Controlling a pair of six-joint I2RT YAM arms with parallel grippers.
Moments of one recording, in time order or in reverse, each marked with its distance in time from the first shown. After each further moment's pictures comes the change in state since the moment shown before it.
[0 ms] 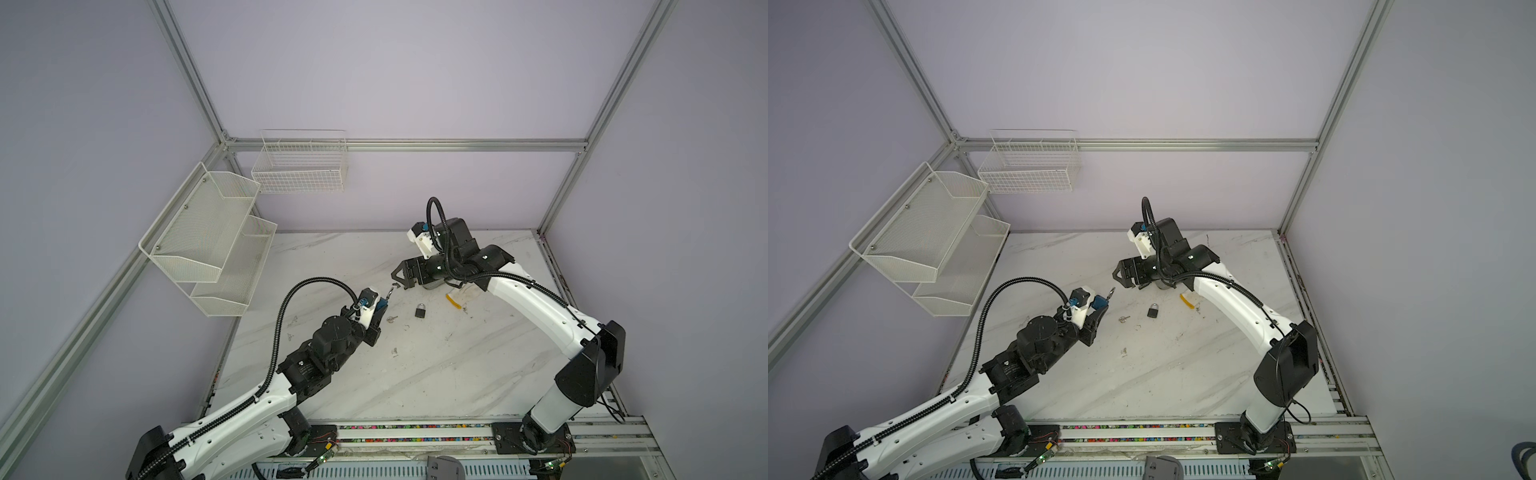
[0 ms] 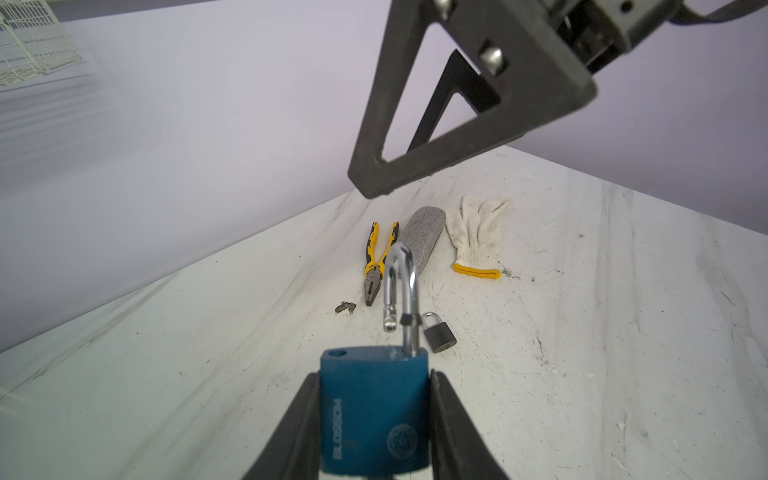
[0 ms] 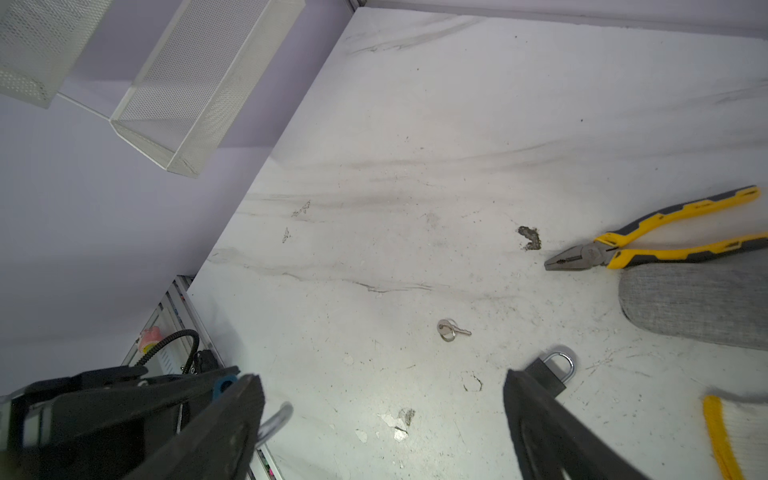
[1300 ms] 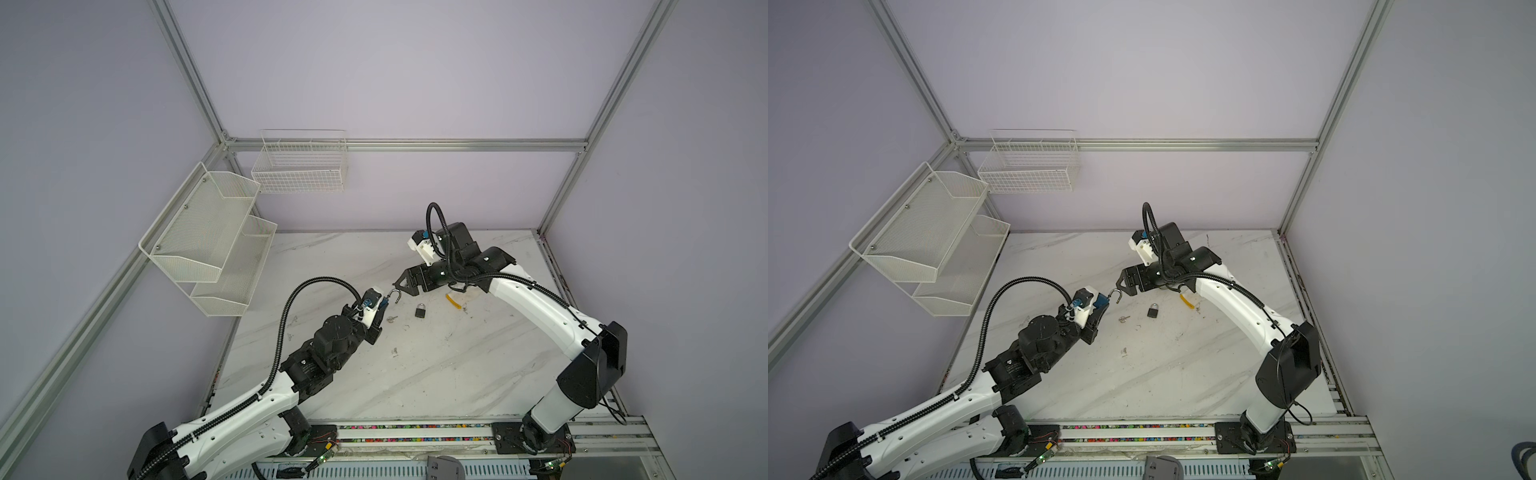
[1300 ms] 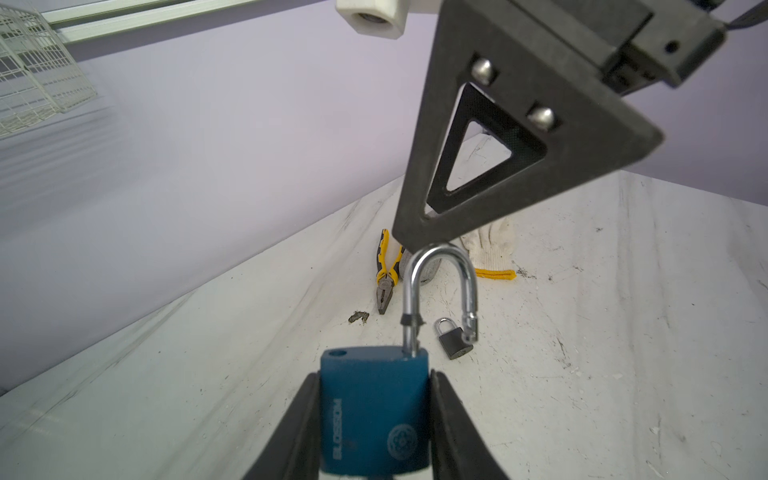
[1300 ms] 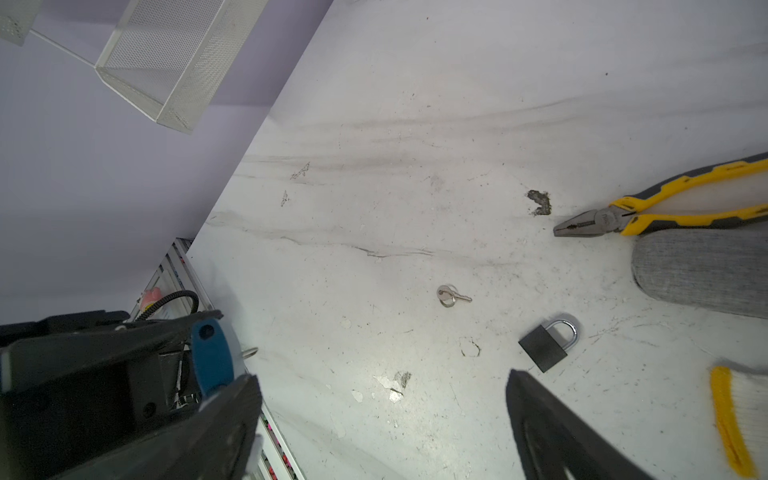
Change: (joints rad) left arm -0.001 0.017 -0.004 0.060 -0.027 0.077; right arm -0.022 -0.019 -0.063 -0.063 -0.052 -0.061
